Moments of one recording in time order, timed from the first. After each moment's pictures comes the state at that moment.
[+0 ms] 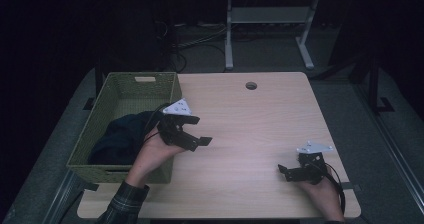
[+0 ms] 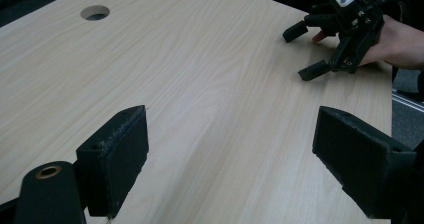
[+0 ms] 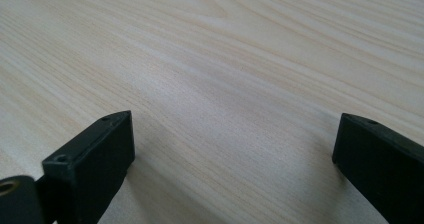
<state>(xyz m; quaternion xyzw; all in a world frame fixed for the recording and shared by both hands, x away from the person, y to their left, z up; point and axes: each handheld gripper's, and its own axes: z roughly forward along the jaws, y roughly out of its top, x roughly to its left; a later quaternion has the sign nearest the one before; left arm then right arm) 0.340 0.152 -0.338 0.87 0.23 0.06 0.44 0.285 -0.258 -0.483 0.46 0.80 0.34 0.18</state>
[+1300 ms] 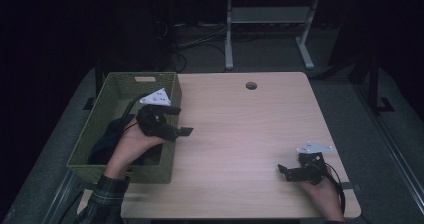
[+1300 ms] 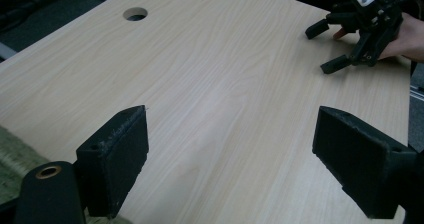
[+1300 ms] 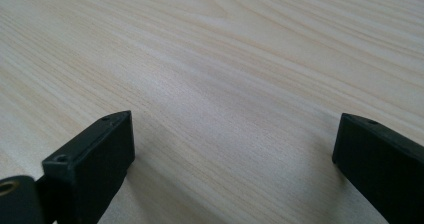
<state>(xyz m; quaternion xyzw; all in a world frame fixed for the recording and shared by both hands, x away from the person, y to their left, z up) 0.351 0.199 -0.314 0.87 0.24 0.09 0.43 0.285 -0.259 -0.483 0.46 0.80 0.34 0.18</state>
